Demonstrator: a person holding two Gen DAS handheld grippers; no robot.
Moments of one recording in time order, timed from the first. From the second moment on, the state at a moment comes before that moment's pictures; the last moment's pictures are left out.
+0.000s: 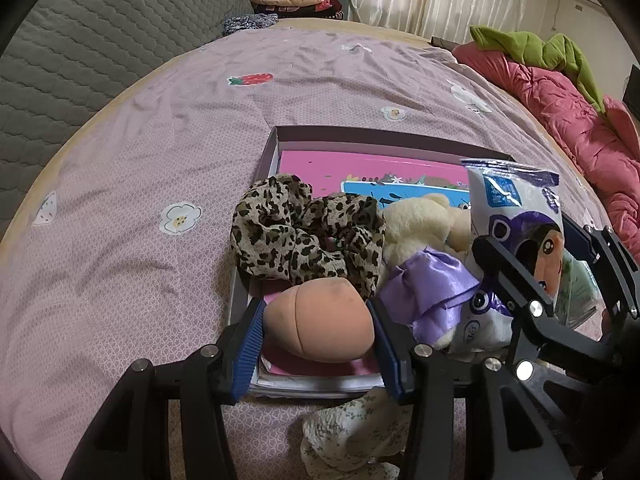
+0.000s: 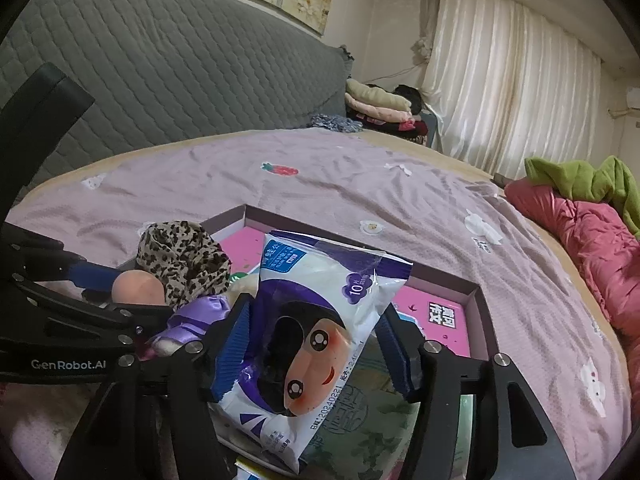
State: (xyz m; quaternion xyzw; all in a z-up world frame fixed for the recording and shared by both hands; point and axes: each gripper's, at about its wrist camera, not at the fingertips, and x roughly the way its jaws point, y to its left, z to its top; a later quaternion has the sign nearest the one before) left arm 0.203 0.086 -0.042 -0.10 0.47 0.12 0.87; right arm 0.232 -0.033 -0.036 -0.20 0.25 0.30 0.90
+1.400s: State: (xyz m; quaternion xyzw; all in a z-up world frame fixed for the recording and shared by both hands) left arm 0.205 0.082 -0.044 -0.09 0.48 0.13 0.86; right arm 0.238 -0.062 -0.009 -0.13 0.24 0.30 0.91
